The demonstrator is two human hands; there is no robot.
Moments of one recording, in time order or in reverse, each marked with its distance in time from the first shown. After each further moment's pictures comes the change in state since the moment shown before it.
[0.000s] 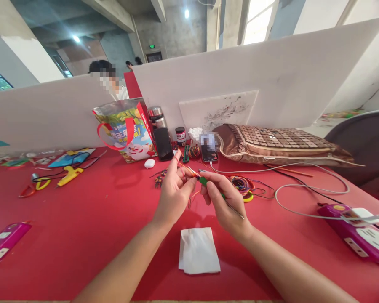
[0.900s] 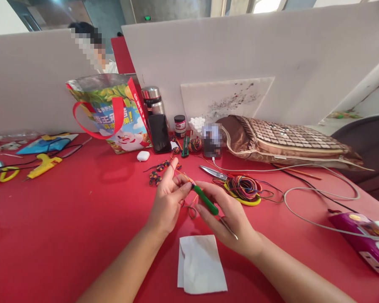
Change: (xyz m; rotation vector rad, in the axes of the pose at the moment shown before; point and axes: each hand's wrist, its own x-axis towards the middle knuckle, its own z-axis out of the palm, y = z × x) left_hand 0.011 -0.041 -0.027 -0.366 0.088 -0.224; right_hand -0.005 0.010 -0.009 -0.315 -0.320 -0.134
